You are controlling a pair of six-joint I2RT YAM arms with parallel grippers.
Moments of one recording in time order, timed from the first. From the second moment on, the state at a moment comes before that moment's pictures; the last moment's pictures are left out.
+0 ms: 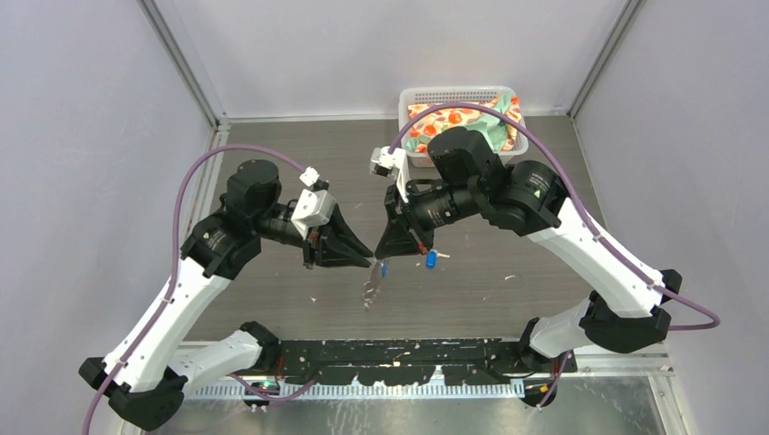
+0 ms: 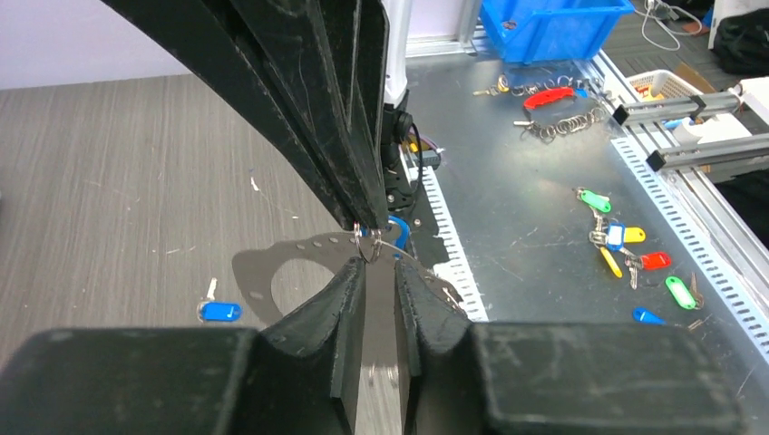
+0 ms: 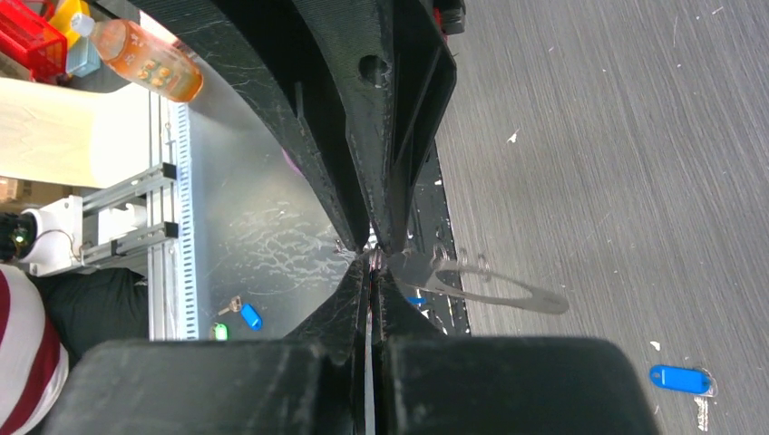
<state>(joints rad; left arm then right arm) -0.61 0.96 1.24 -0.57 1.17 0.24 0.99 1.42 1.88 -1.04 -0.57 0.12</state>
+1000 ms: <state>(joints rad) -0.61 1.03 1.31 -0.67 1.21 0.32 1.00 1.53 2.04 -1.21 -0.60 0.07</state>
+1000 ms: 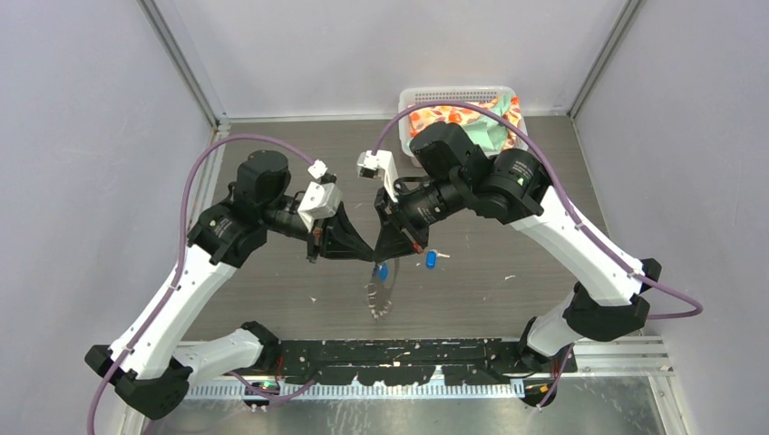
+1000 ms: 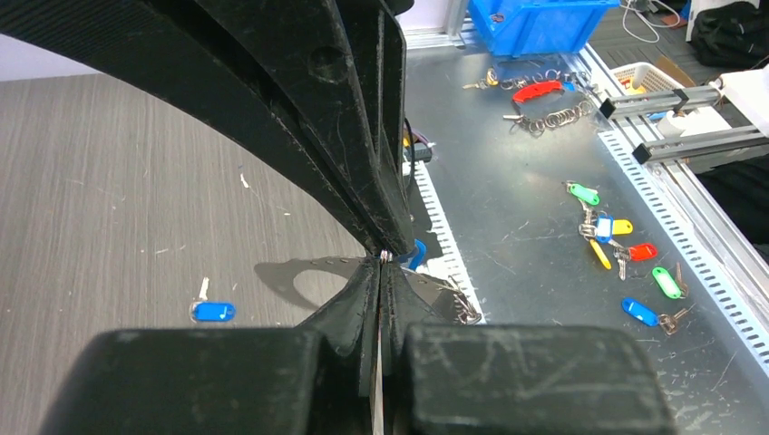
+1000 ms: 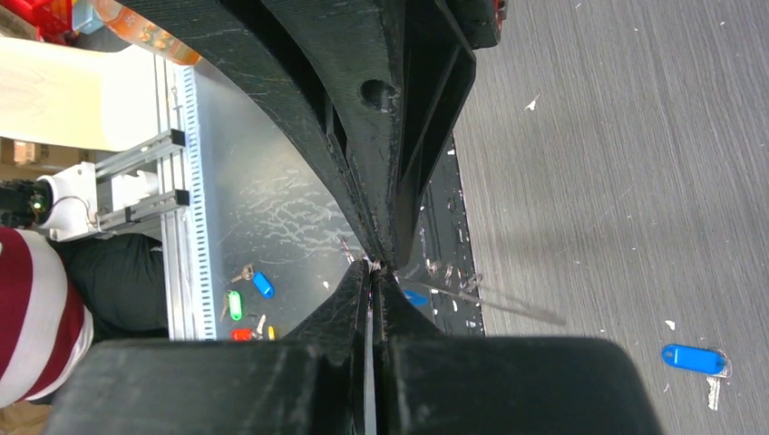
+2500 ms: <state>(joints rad) -0.49 0.93 1.07 0.10 1.16 -0.43 0.96 1.04 1.34 -0.34 -0.40 0.37</state>
